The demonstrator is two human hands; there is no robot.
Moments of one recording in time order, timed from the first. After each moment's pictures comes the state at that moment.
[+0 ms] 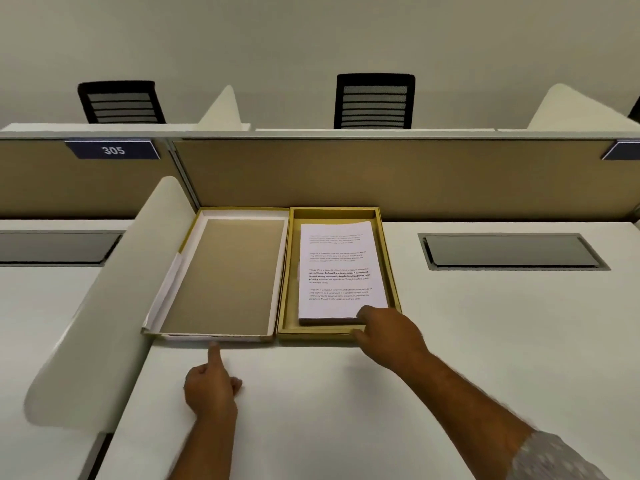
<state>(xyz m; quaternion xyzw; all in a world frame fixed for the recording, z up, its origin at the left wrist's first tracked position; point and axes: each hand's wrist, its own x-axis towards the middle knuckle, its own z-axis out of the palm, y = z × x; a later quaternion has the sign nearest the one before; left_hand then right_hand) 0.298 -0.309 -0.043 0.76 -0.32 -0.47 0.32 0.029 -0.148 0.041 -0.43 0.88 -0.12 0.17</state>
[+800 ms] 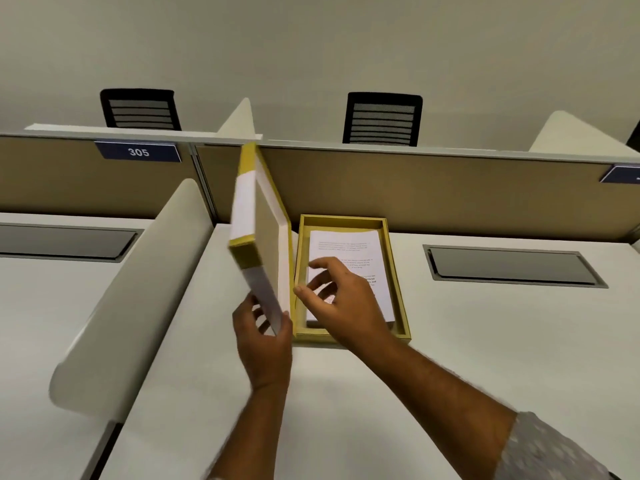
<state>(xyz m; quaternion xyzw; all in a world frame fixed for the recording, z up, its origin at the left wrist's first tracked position) 0.231 -0.274 0.013 0.47 -0.60 -0.38 0.52 0.108 -0.202 0.135 -0.45 0.75 -0.45 0.16</state>
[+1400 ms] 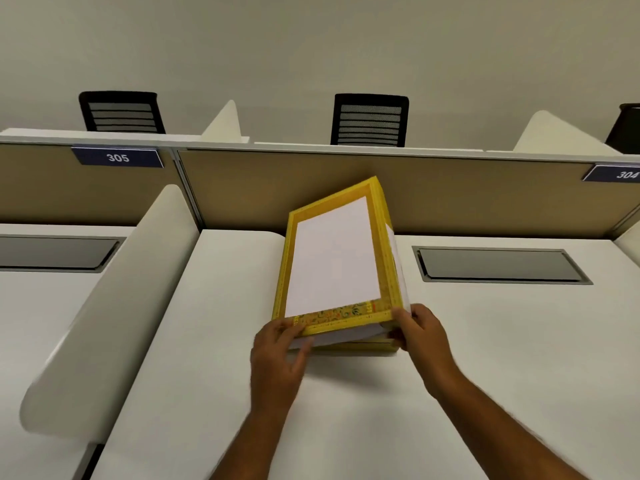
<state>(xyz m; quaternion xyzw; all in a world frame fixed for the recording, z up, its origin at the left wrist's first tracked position) 0.227 -0.265 -0.024 0.35 -0.81 -0.29 0.37 0.018 -0.106 0.072 -0.14 0.78 -0.56 0.26</state>
